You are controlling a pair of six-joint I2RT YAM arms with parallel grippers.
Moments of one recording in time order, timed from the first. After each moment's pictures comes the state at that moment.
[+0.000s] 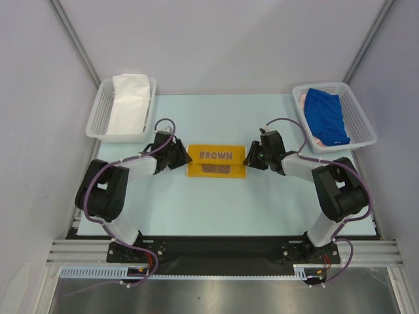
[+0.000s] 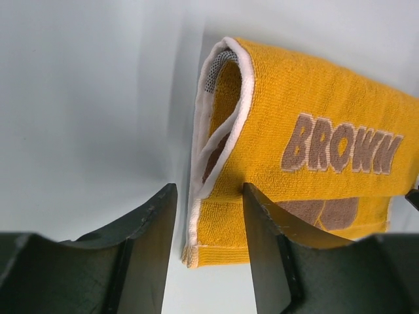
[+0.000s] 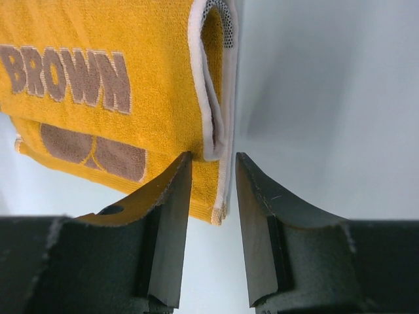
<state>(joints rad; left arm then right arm) -0.32 1.67 0.82 0.02 0.10 -0.67 0.41 1.69 0.86 0.04 -0.13 0.60</state>
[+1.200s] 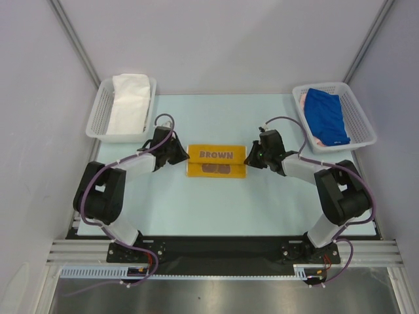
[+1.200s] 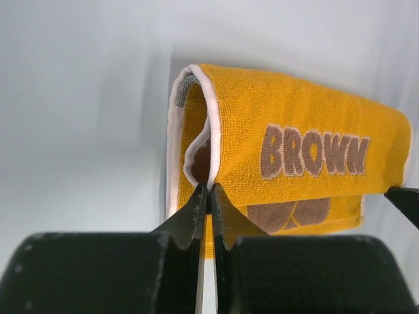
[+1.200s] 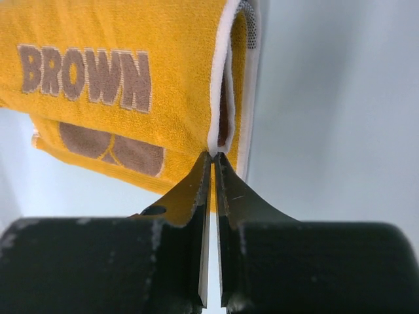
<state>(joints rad) -0.32 1.65 0.88 -0.01 0.12 -0.65 0.43 1.66 0.87 0.03 -0.12 0.61</state>
